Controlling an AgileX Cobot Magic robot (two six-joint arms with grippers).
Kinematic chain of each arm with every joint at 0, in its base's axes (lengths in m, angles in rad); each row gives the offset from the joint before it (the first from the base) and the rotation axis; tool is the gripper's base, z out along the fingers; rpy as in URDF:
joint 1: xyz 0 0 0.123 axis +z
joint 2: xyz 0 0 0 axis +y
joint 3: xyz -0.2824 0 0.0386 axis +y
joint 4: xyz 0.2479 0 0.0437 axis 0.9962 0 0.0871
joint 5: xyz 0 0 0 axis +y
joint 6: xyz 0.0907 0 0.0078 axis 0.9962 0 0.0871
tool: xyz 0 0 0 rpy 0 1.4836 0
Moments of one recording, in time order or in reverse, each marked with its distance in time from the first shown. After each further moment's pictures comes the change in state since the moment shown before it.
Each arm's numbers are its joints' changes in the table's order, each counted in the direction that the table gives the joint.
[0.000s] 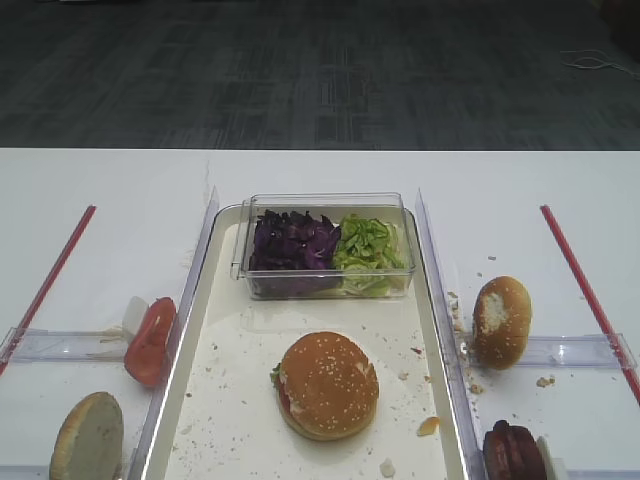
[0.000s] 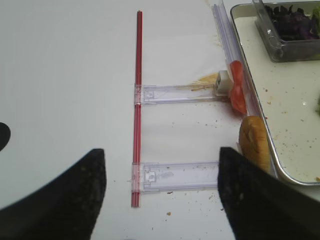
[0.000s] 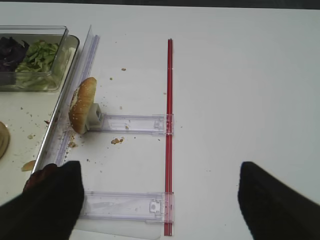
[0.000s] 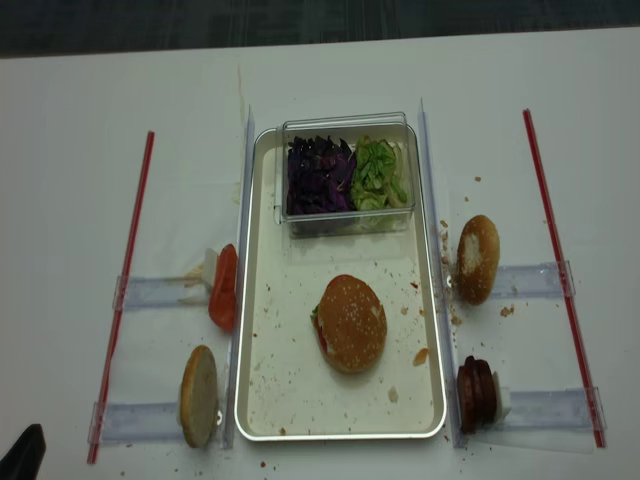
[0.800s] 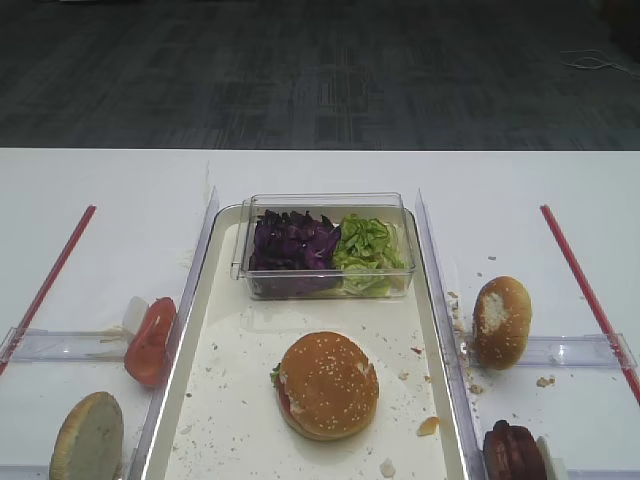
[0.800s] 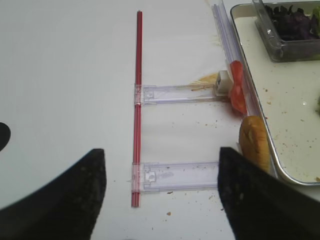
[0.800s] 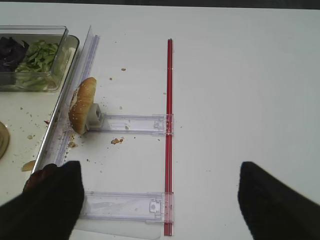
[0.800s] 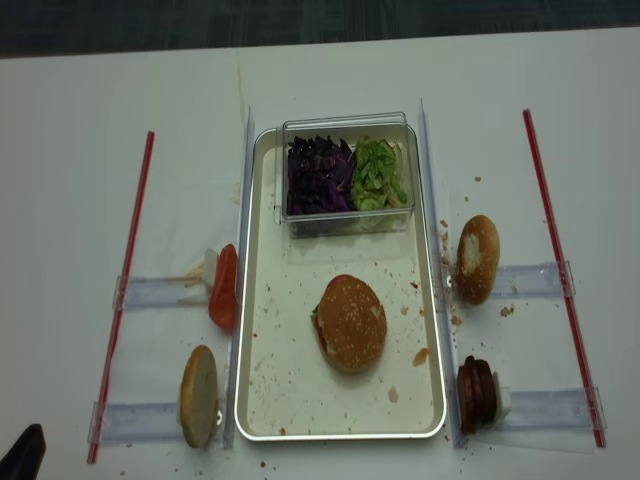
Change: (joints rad) left arm 0.000 0.000 0.000 0.000 0.000 0.000; right arm 0.000 0.000 0.000 0.000 0.000 0.000
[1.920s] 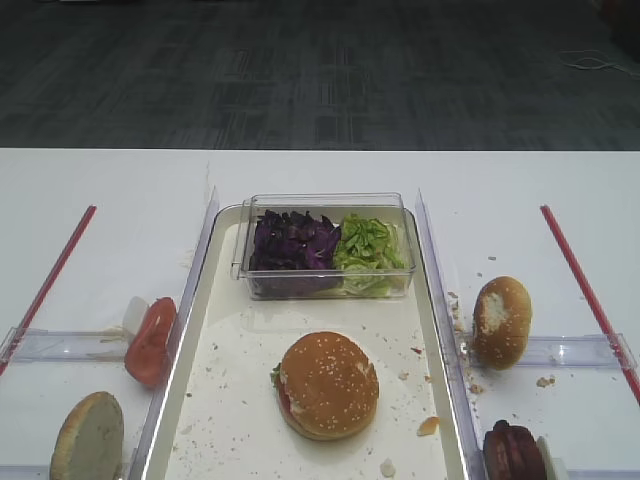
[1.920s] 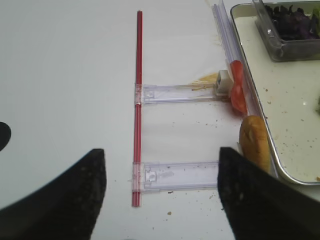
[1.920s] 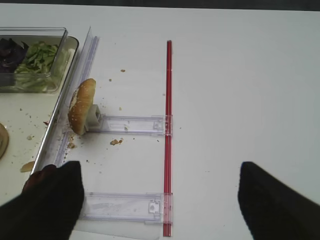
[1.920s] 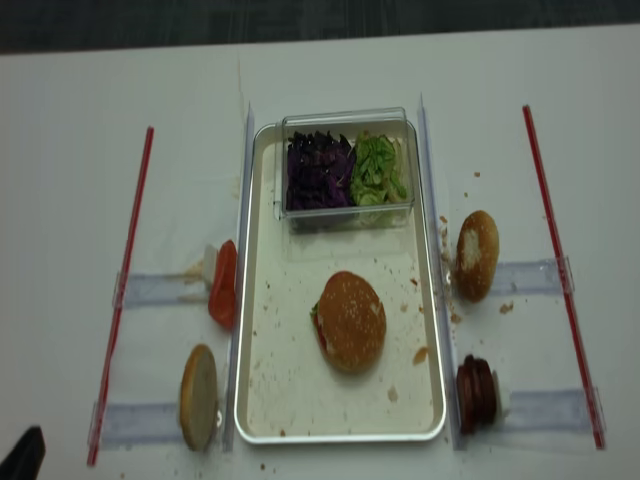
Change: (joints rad) left arm 0.000 0.000 0.000 0.000 0.000 0.000; right arm 0.000 0.002 0.000 0.000 -0.002 0.000
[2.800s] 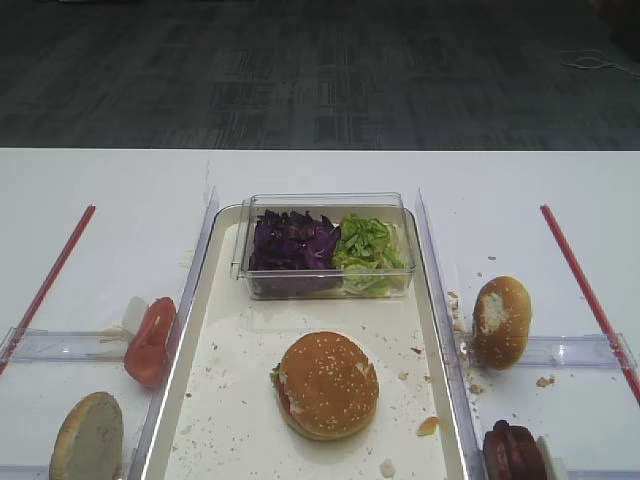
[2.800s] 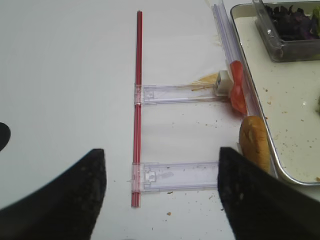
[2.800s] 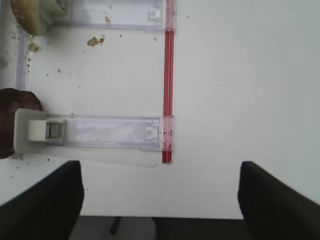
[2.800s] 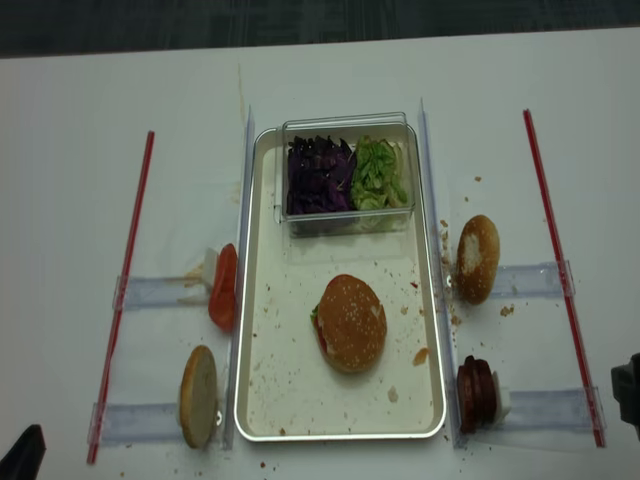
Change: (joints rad) left arm 0.000 0.000 0.000 0.000 0.000 0.000; right arm 0.000 0.601 -0.004 0.002 -0.033 -0.002
